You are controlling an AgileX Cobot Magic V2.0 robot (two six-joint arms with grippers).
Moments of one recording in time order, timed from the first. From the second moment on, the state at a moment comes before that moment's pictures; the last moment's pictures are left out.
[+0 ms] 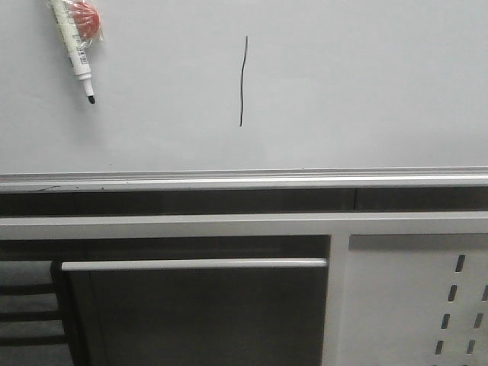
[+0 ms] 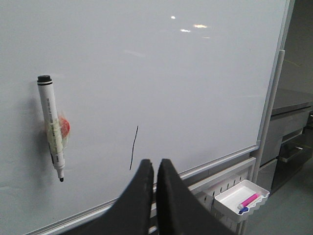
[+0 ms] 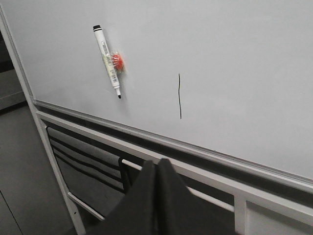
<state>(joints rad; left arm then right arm) -0.70 0.06 -0.21 -0.85 0.12 0.76 0.39 -0.01 -0.22 0.72 0.39 -0.60</state>
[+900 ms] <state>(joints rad) -0.52 0.06 -0.17 -0.36 0.09 0.39 0.39 -0.01 -0.22 0.72 0.39 -0.60</state>
